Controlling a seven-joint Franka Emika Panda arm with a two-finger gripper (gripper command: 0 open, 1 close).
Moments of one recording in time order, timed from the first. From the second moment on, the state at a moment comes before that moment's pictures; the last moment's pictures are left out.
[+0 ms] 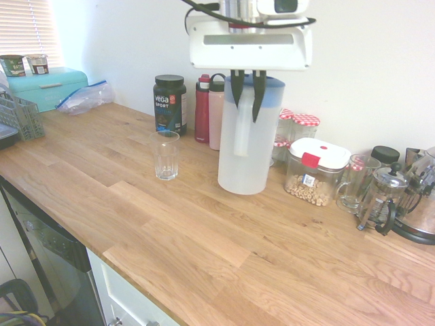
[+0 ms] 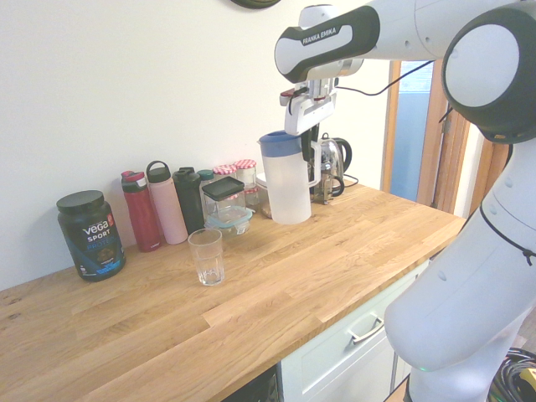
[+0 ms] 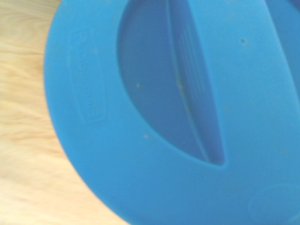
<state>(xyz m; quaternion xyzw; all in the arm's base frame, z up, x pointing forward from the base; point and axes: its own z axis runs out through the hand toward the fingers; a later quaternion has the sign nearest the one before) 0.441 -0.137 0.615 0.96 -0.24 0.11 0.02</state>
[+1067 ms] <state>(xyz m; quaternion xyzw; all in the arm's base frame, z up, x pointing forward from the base) 0.448 0.035 0.623 0.99 0.01 0.07 0.15</state>
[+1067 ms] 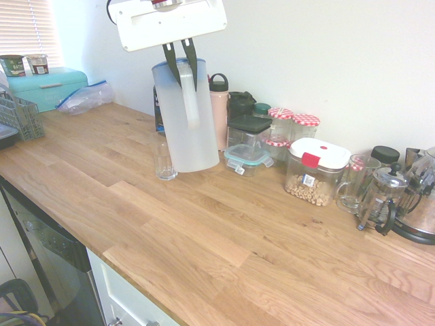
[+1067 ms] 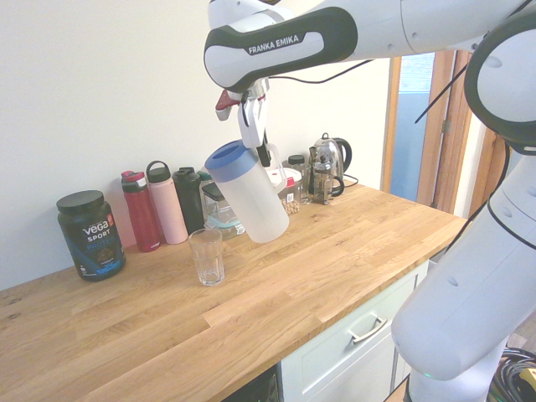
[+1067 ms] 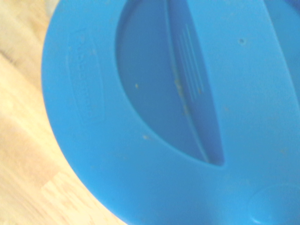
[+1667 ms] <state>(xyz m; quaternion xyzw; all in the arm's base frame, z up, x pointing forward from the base) 0.450 0.084 0.582 0.97 0.08 0.01 0.24</state>
